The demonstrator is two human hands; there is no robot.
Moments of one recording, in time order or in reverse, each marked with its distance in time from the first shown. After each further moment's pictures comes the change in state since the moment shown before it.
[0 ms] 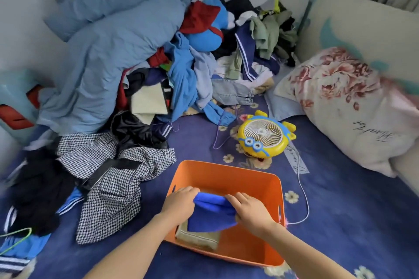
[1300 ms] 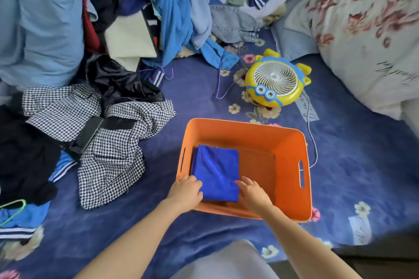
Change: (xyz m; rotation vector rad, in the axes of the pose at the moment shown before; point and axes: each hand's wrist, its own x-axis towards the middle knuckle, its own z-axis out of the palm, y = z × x) left_hand 0.022 -0.083 0.085 0.105 -0.351 0.126; right_hand 0.014 -0.047 0.109 0.324 -0.701 0.642
